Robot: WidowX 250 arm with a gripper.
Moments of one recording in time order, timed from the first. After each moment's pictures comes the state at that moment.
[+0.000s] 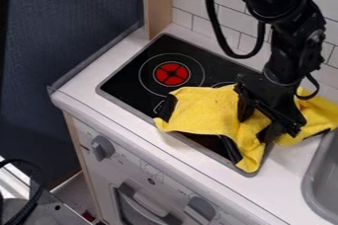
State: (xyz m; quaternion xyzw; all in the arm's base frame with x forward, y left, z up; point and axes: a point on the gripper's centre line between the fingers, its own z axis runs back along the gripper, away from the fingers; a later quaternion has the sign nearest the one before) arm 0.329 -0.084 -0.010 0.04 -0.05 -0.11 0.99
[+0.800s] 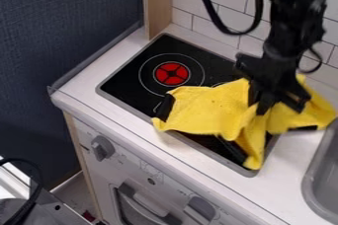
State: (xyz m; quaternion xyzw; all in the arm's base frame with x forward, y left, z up) arm 0.335 -0.081 0.030 0.02 -0.08 -0.07 0.99
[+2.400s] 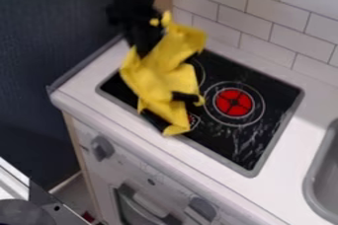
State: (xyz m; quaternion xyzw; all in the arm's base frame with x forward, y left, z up) arm 0.303 0.114 0.042 -0.09 -0.07 0.02 0.99
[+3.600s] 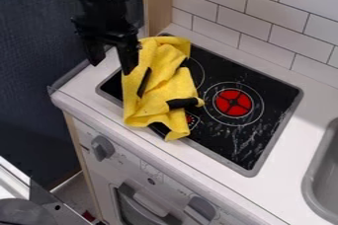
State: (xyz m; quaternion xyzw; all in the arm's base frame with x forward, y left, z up) arm 0.266 0.103 0.054 -0.04 -0.03 0.05 1.00
